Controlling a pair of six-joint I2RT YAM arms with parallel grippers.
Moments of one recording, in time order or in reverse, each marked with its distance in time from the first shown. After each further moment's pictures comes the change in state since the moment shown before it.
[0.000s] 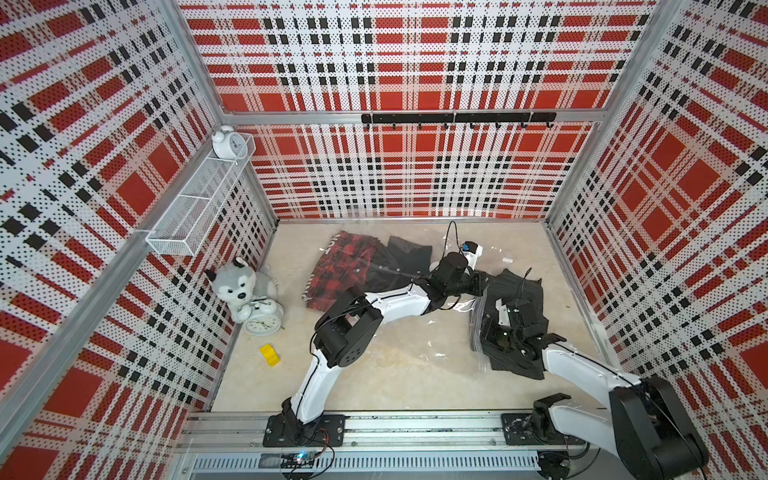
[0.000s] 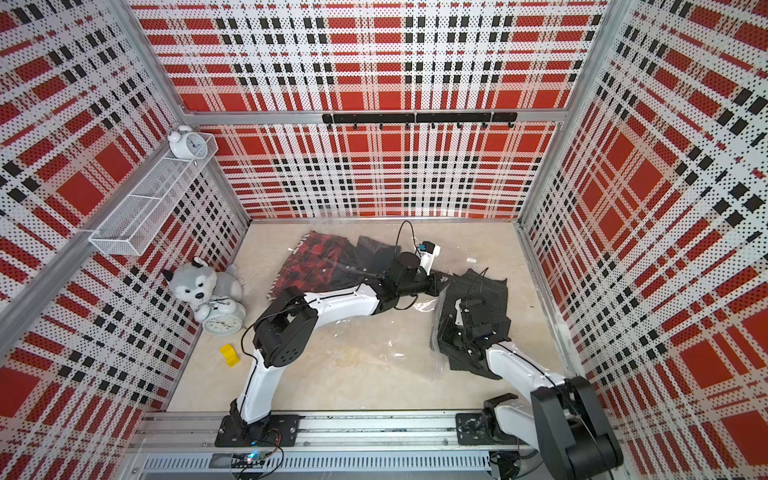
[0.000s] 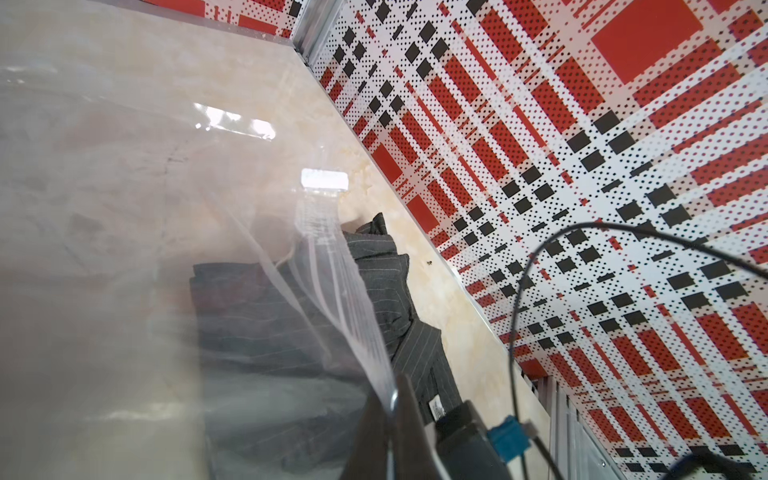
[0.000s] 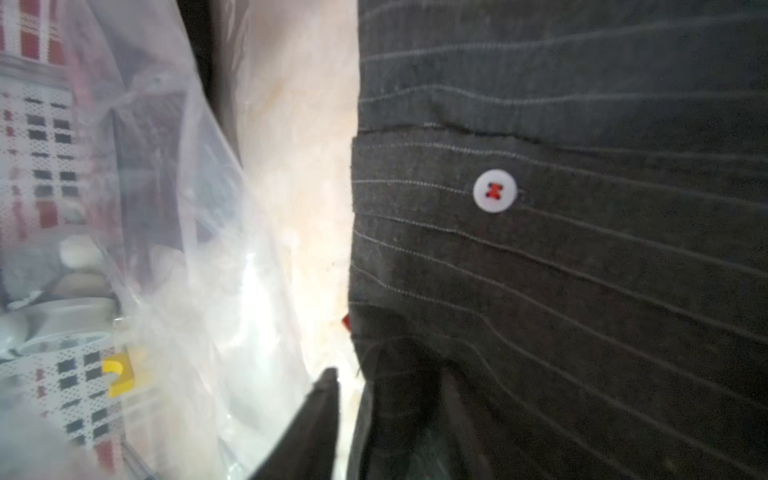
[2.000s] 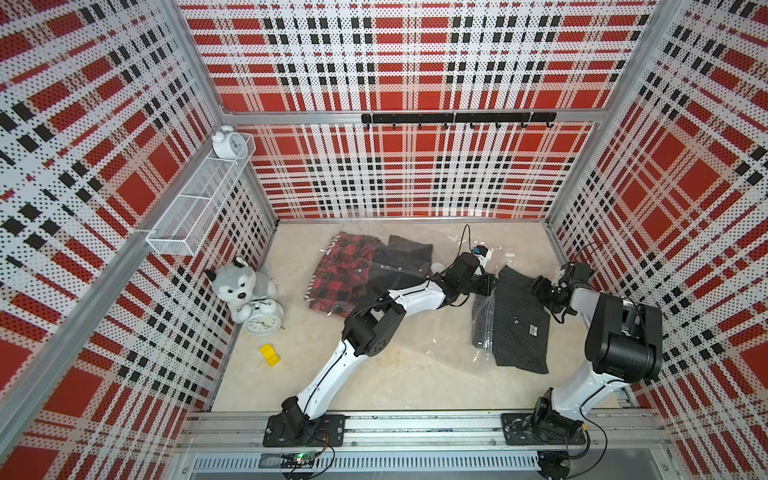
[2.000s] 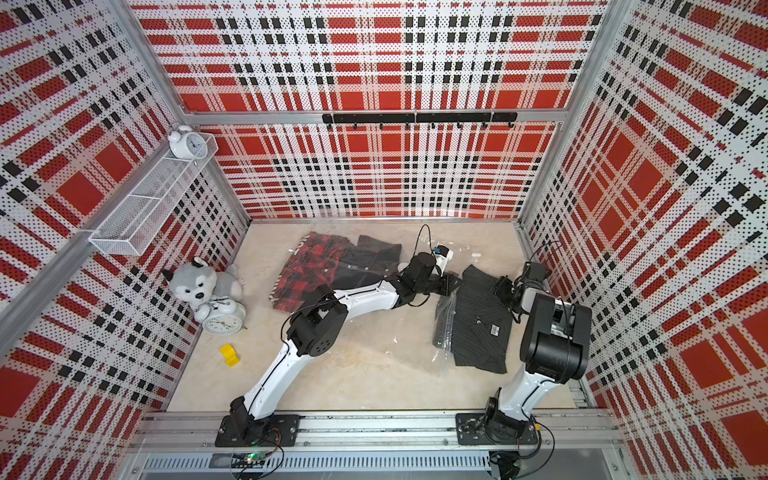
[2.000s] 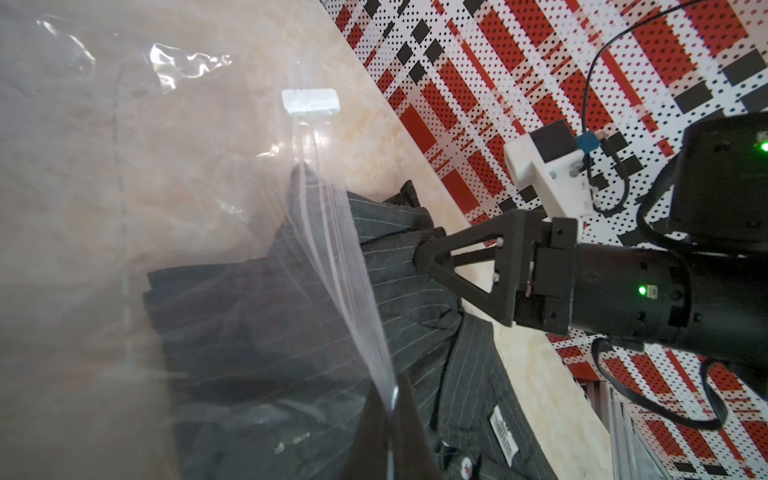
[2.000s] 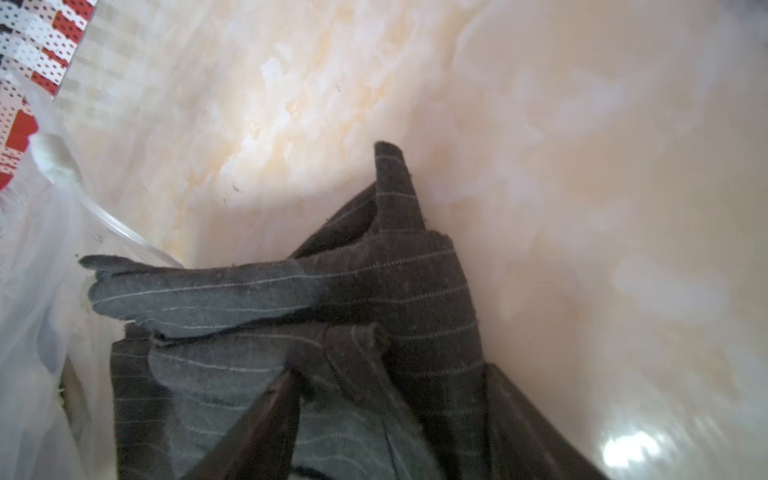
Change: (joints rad) left arm 0.006 0.312 0.348 -0.135 0.043 0.034; right arm -0.613 0.677 0.500 0.027 -0.042 -0.351
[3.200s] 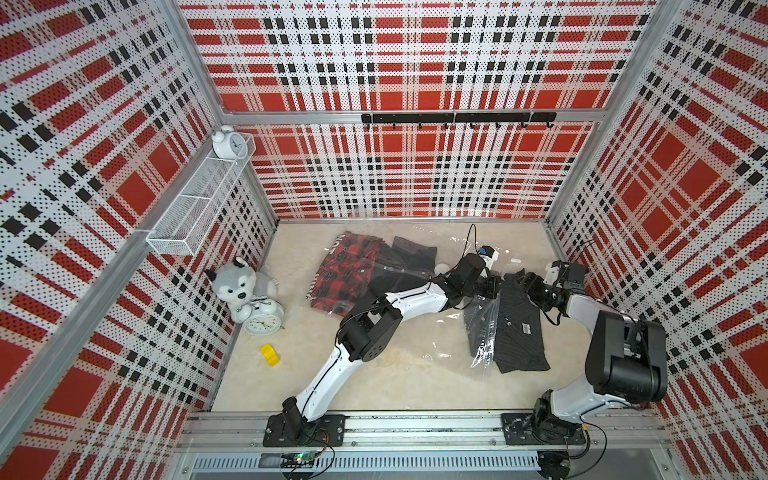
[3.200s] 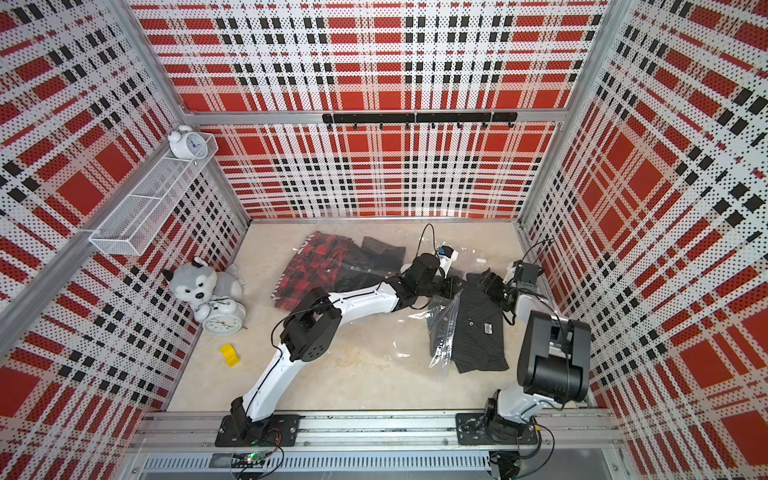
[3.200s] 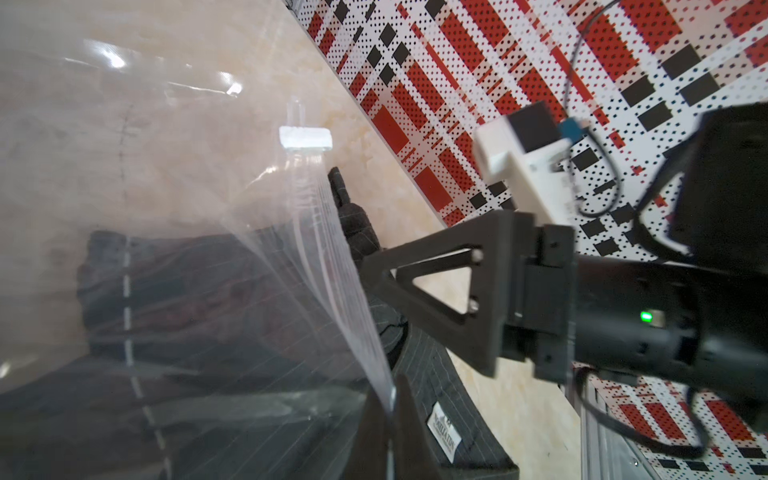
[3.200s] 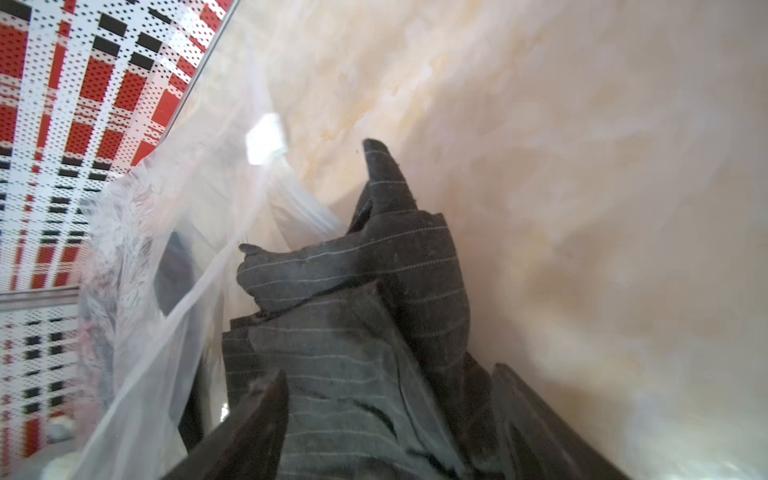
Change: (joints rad) left arm -0.041 -0.088 -0.056 -0.013 -0.030 0.003; right arm 0.071 -0.232 -0.108 0.011 -0.076 0.105
